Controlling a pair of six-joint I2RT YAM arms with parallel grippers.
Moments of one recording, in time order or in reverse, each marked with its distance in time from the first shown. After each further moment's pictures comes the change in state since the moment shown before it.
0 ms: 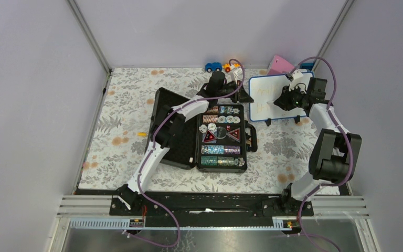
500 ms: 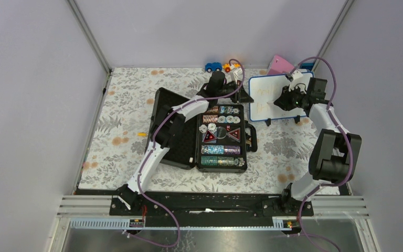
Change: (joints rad) left arm 0.000 0.000 0.000 0.000 0.000 0.000; right arm 0.000 -0.002 -0.001 -0.001 0.002 -0.008
